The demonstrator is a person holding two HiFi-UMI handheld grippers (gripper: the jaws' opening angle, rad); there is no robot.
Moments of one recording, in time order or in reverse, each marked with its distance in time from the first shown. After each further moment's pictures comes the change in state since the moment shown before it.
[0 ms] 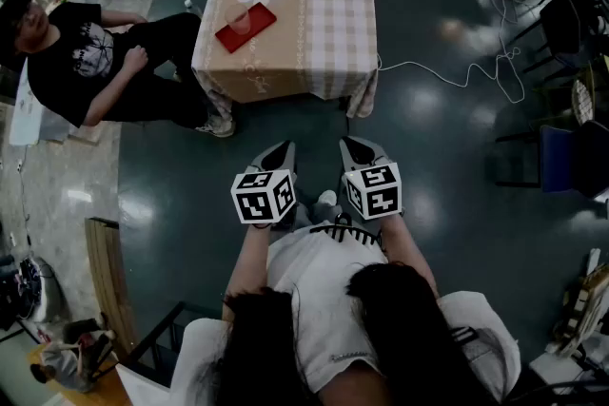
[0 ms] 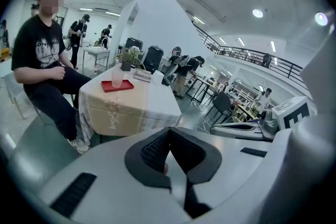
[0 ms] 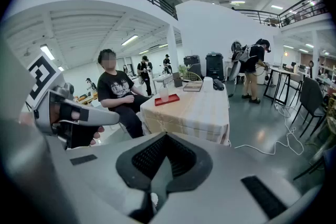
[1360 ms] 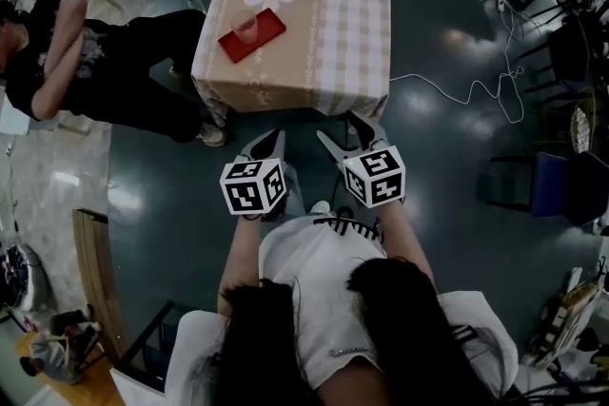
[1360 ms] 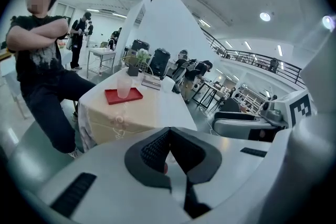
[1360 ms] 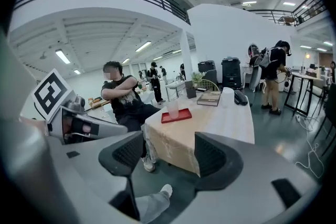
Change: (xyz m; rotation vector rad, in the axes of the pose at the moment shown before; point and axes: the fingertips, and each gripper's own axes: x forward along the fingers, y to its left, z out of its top) left arm 0.057 0.065 0.073 -0.046 -0.030 0.037; right arm 0.089 -0.006 0.095 -0.076 -0.070 0.152
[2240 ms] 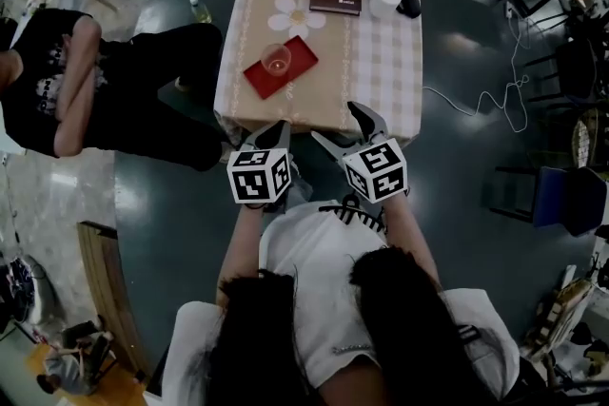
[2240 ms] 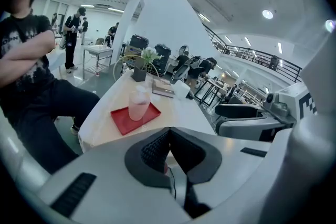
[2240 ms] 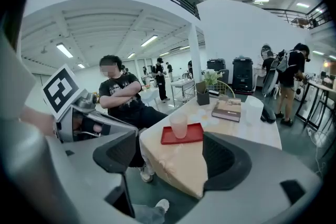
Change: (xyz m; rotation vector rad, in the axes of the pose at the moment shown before) left arm 0.072 0.117 0.110 0.032 0.064 -0.020; right arm 0.153 0.009 0.091 -0.073 0.040 0.039
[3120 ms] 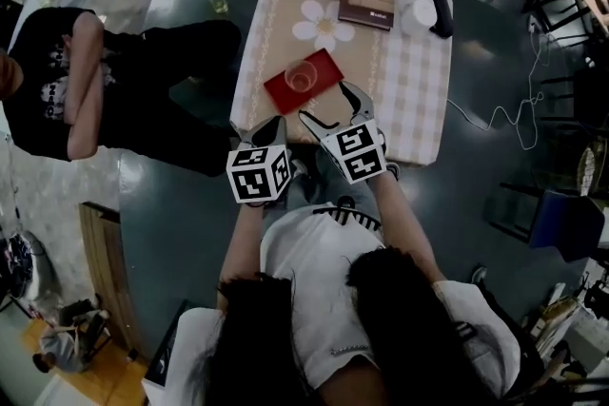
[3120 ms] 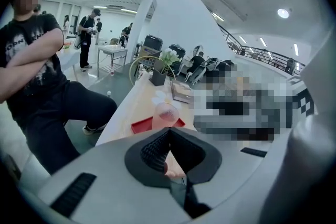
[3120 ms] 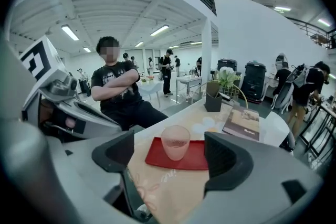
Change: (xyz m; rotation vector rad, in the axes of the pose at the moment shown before) left arm 0.021 0.075 0.037 -0.078 -0.004 0.132; right arm 0.121 -0.004 0.039 -0.143 0.071 0.028
